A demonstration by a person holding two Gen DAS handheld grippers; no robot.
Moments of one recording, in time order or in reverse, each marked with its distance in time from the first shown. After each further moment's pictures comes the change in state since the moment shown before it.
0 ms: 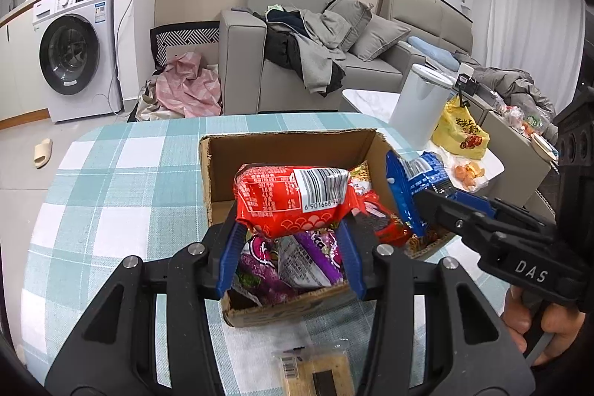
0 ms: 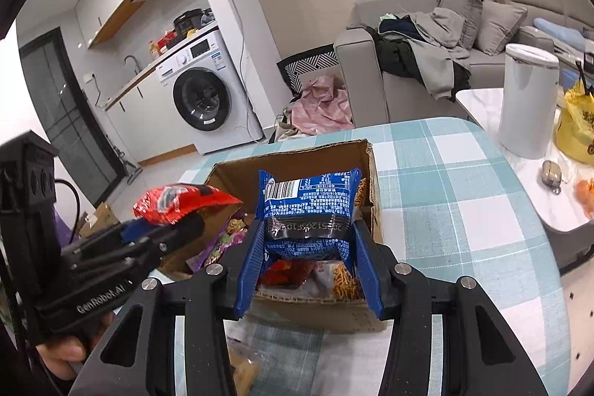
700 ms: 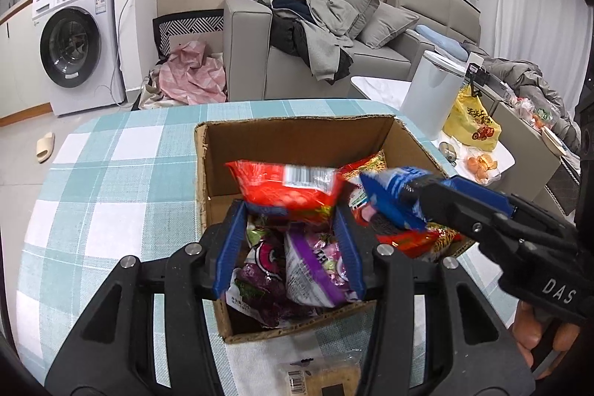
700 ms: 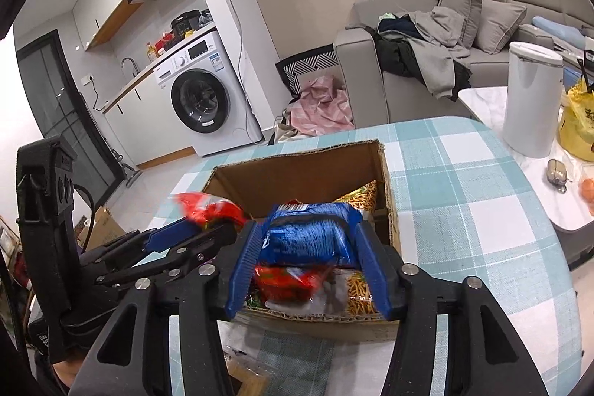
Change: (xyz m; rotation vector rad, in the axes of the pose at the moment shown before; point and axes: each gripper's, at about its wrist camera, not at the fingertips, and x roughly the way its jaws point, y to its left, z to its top) left arm 0.043 0.009 -0.001 0.004 0.036 0.027; right arm 0.014 0.009 0.004 -0.004 -0.007 -0.005
